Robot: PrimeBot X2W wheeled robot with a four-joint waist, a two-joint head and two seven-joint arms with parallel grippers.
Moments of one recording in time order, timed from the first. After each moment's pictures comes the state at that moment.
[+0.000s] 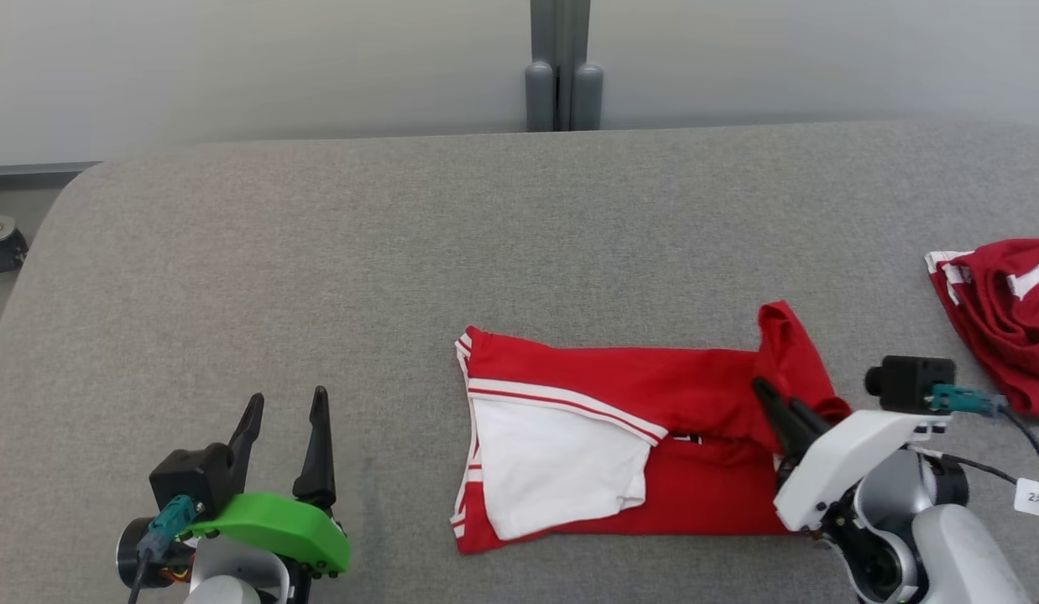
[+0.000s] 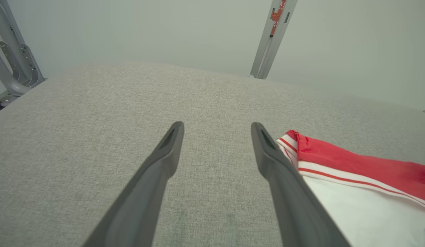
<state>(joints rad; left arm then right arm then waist) -0.13 0.24 -0.36 0.27 -0.57 0.12 -0.21 -0.10 -0.12 0.05 0.12 0.53 0.13 0.32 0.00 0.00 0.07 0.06</state>
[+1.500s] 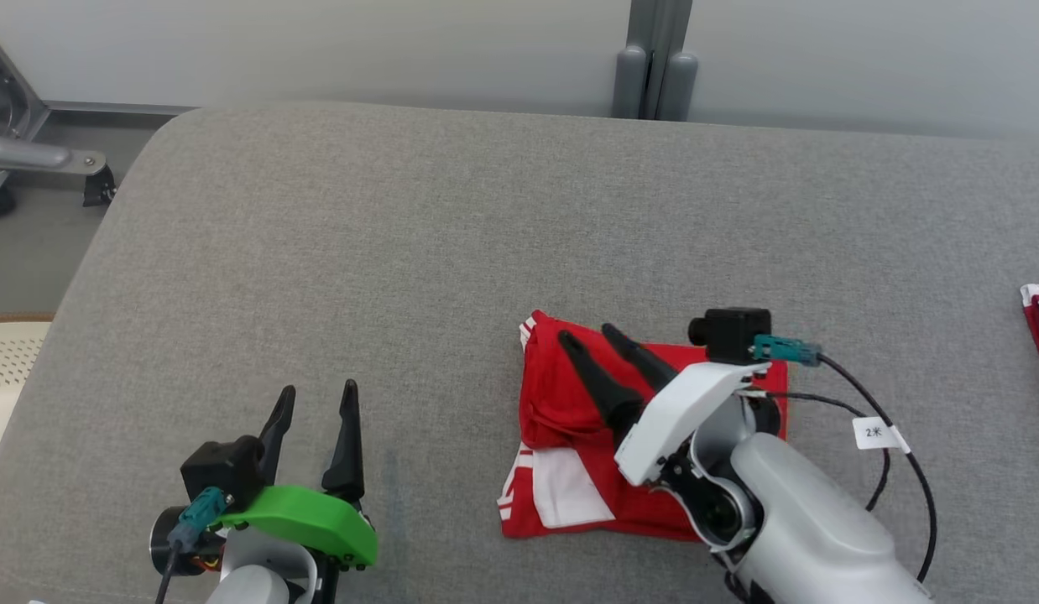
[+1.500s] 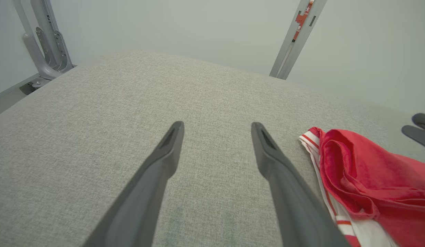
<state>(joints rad) -0.17 0.21 -0.40 0.31 -0.58 0.11 -0.23 -0.45 -0.06 0.55 0.51 0.83 0.13 -0.03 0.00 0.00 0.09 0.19</state>
